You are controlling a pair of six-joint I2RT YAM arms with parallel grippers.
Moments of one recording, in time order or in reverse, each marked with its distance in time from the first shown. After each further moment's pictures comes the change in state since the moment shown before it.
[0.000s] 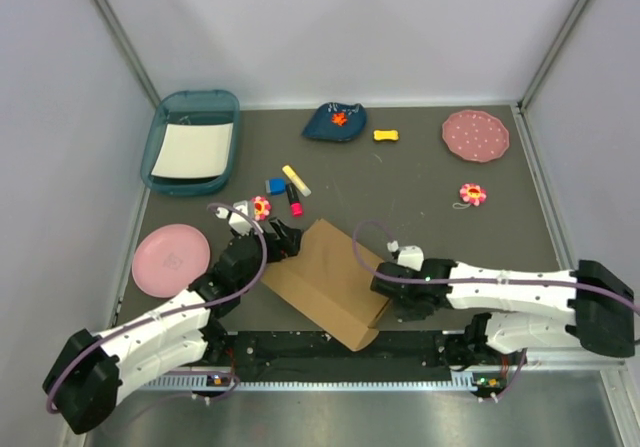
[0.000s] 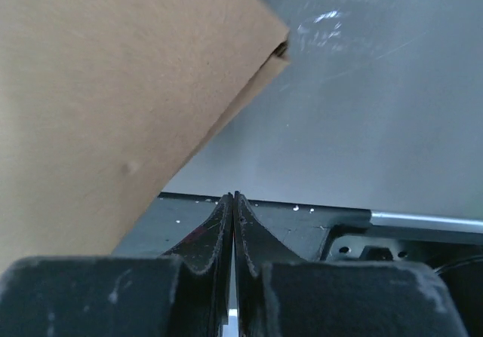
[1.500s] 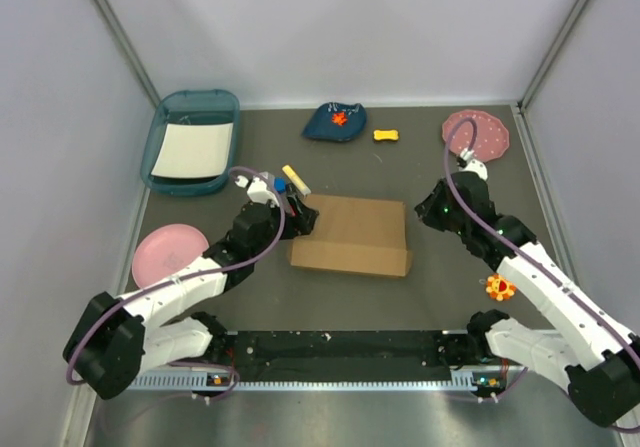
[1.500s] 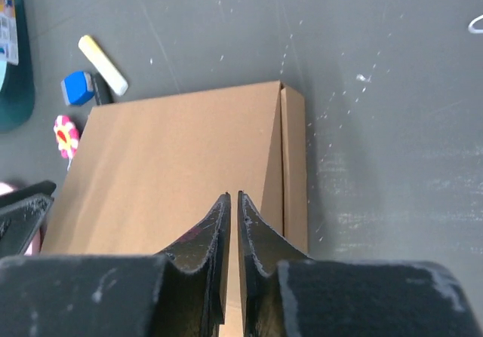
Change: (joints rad) left arm 0.074 0.281 0.243 0.003 0.197 0.051; right arm -0.698 -0.182 0.146 0.422 -0.084 -0.334
